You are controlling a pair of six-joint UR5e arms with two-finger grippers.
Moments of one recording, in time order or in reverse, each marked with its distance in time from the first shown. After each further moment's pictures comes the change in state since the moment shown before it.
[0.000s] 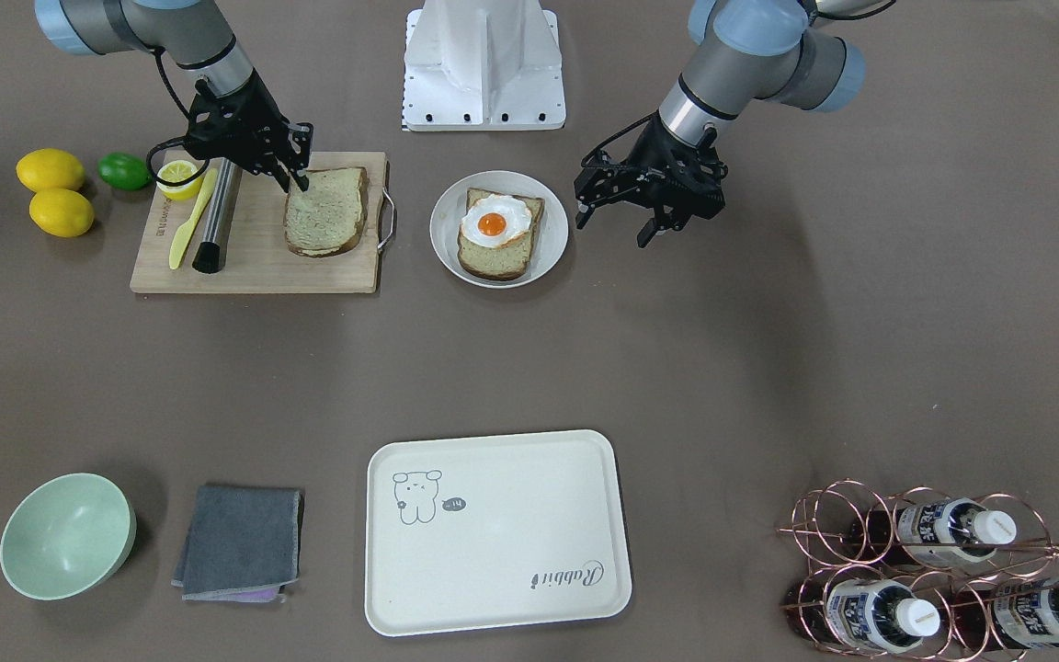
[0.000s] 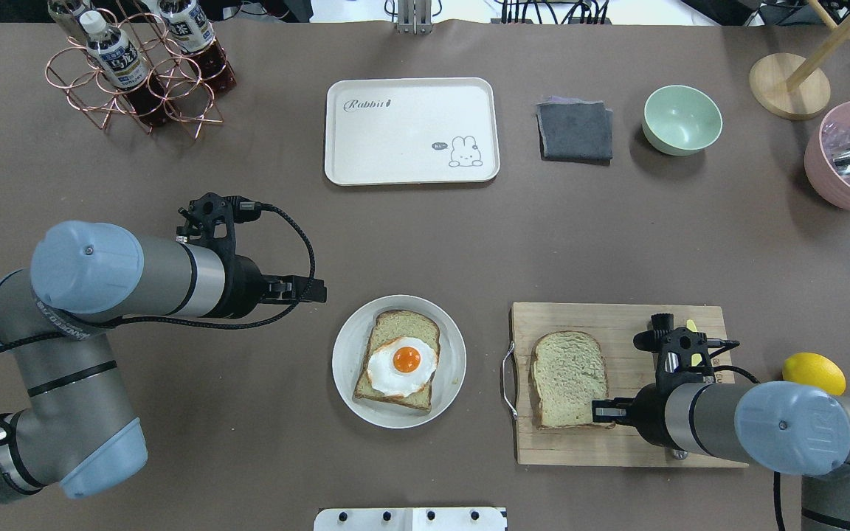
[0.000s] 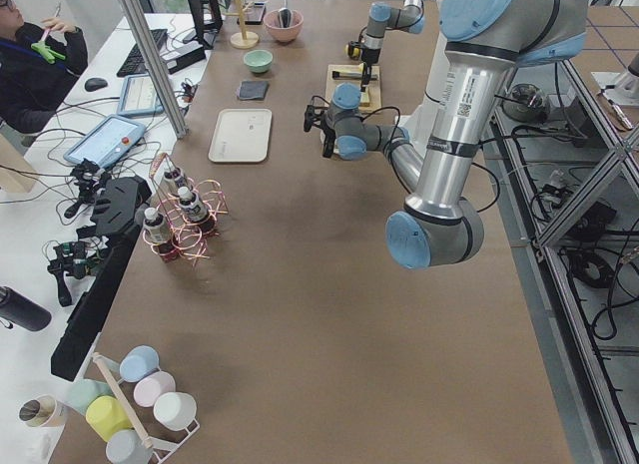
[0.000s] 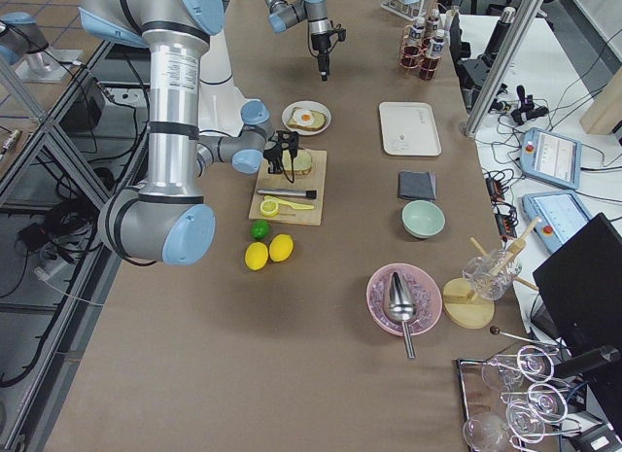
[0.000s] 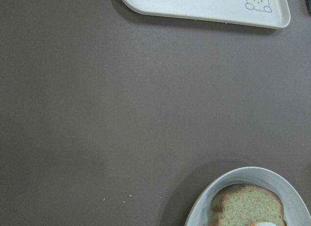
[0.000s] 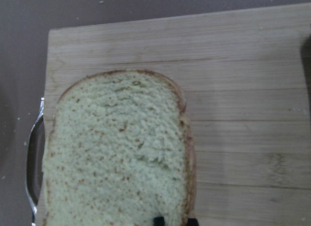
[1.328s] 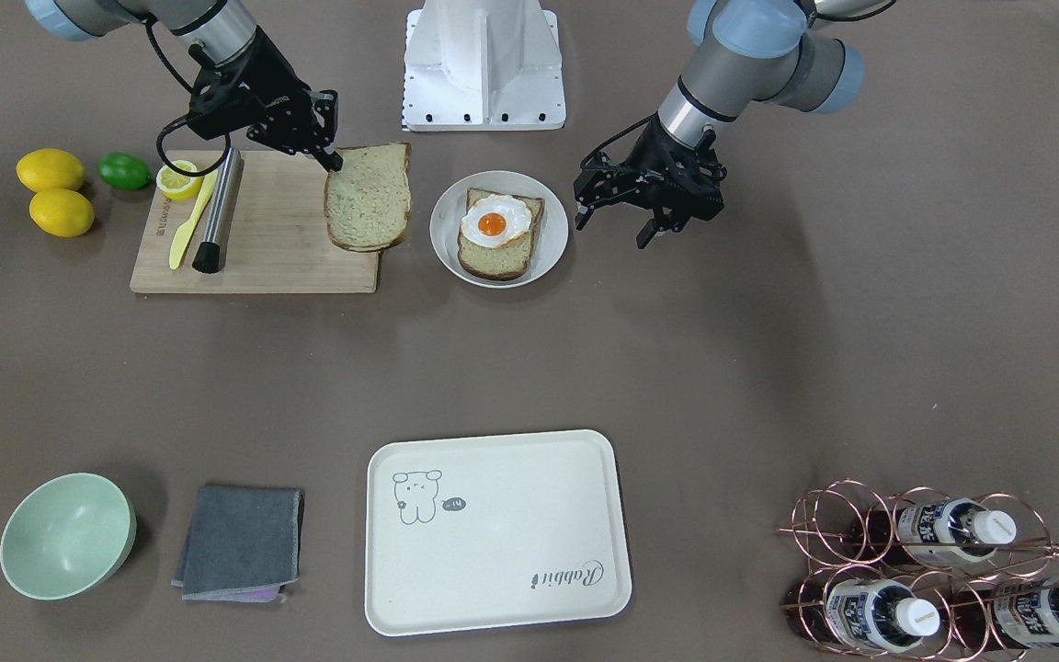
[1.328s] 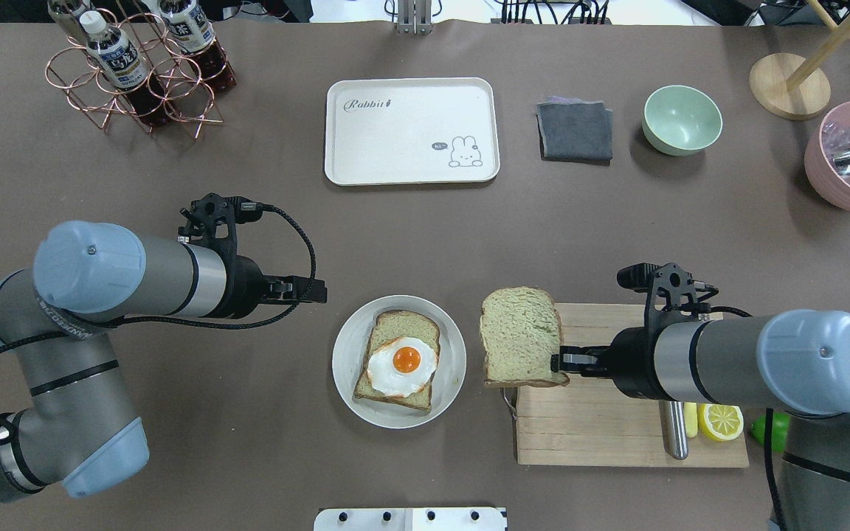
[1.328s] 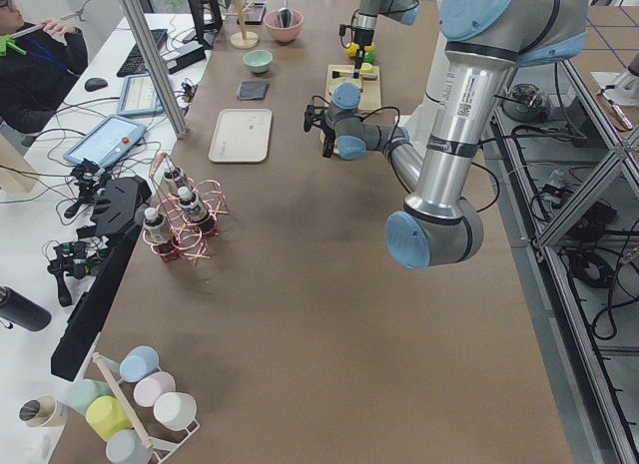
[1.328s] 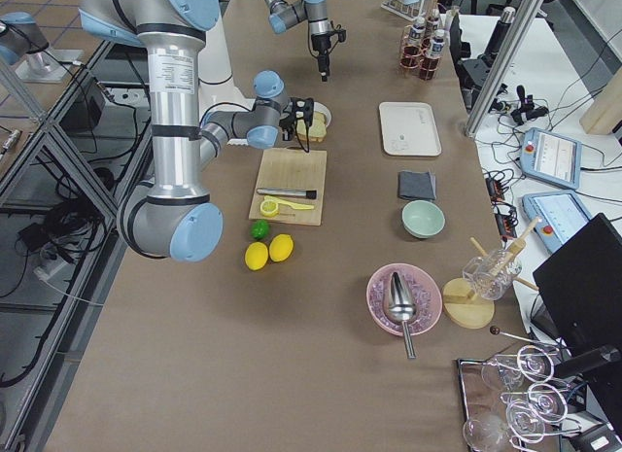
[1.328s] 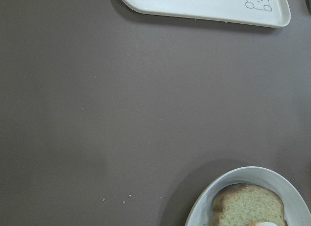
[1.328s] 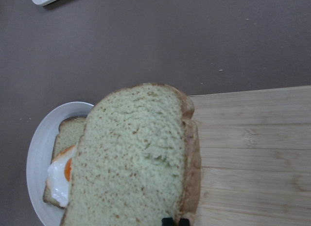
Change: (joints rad) left arm 0.000 -0.002 0.008 -0.001 -0.003 0.003; right arm 0.142 0.165 0.064 -0.008 0.142 0.014
